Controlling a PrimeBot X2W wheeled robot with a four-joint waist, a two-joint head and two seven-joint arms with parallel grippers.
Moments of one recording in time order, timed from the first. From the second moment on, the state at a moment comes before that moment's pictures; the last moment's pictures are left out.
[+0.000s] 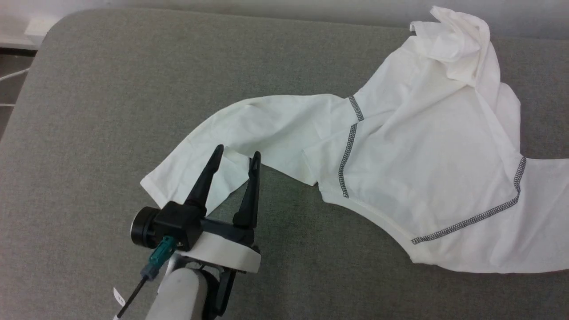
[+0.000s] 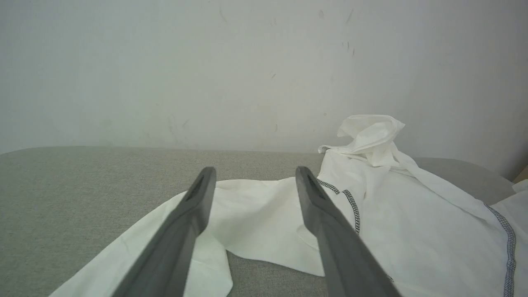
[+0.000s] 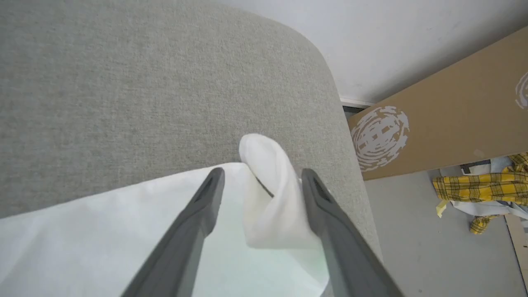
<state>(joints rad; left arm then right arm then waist) -0.18 0.05 -0.25 0.05 -0.18 -0.03 -0.26 -0.62 -0.43 -0.53 0.74 -0.36 0.13 0.30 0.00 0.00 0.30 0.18</state>
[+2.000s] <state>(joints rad) -0.21 0.06 -0.32 0.25 -0.51 -0.07 0.01 0.08 -0.17 0.19 0.02 0.80 0.13 0.41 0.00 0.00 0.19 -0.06</state>
